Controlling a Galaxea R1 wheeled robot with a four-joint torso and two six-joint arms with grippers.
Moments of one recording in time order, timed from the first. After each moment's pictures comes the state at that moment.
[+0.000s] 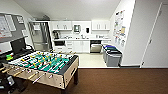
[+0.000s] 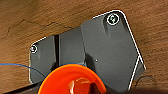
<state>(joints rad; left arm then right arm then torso) 1.47 2.89 -2.60 0.65 0.00 -0.58 -1.57 2.88 -2.52 0.05 0.16 0.11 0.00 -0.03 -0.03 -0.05</state>
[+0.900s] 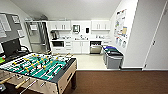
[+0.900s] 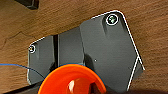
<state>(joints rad) 1.47 2.89 -2.60 0.65 0.00 -0.58 -1.57 2.90 -2.55 0.05 0.16 0.11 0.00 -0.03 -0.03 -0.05</state>
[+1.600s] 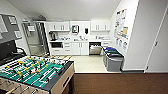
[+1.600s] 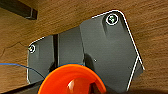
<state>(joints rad) 1.48 2.89 -2.60 0.65 0.00 -0.58 -1.57 2.91 -2.56 0.05 0.16 0.11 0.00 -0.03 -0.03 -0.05</state>
